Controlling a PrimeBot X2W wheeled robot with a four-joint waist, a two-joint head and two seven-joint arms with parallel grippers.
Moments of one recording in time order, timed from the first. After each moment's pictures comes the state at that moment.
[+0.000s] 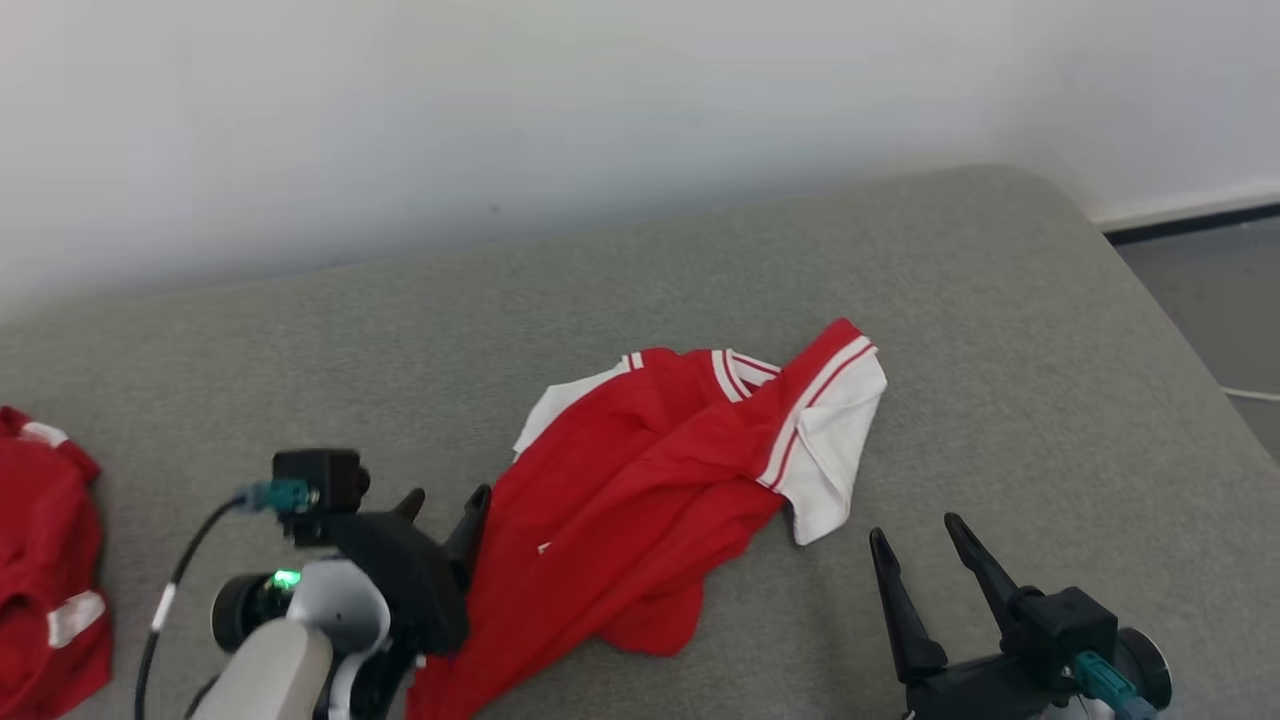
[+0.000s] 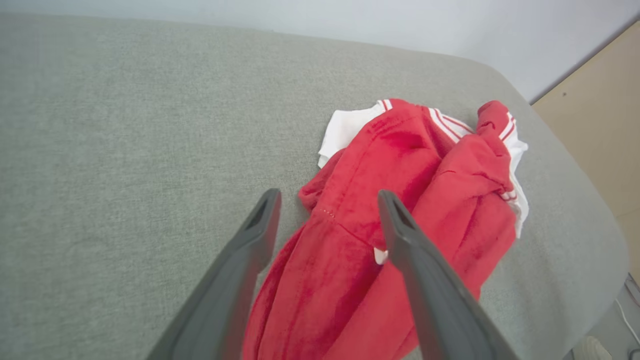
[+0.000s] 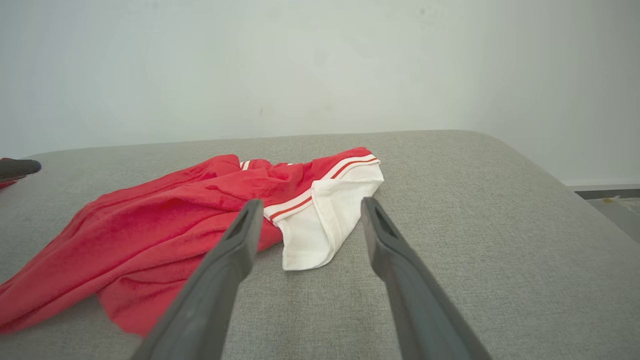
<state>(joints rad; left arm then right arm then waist) -0.35 0.23 -0.37 0.29 -0.66 0.09 0.25 -0.02 -0.05 0.11 0.13 0.08 0.13 -0.09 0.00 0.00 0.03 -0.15</state>
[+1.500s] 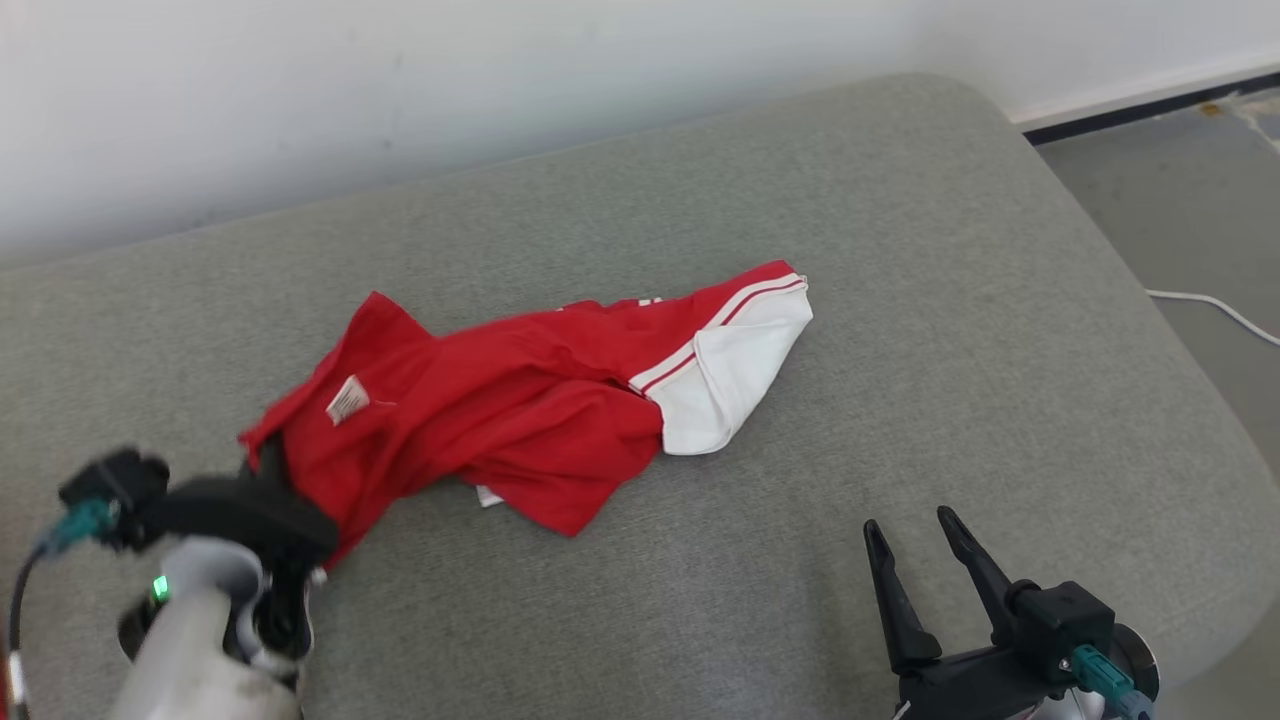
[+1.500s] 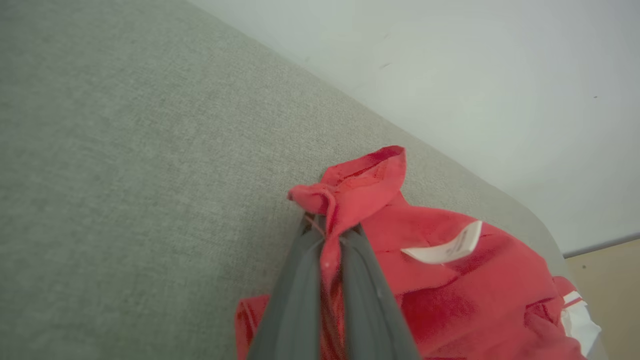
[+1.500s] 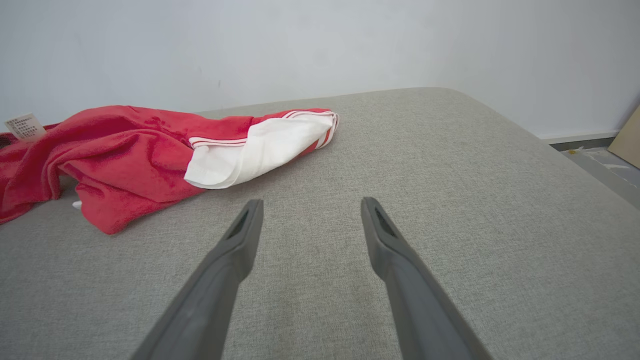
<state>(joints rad) -0.60 0.16 -0.12 0.81 -0.81 0.05 -0.15 -0.06 -0.05 0.14 0.19 0.13 0.13 -0.14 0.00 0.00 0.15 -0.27</state>
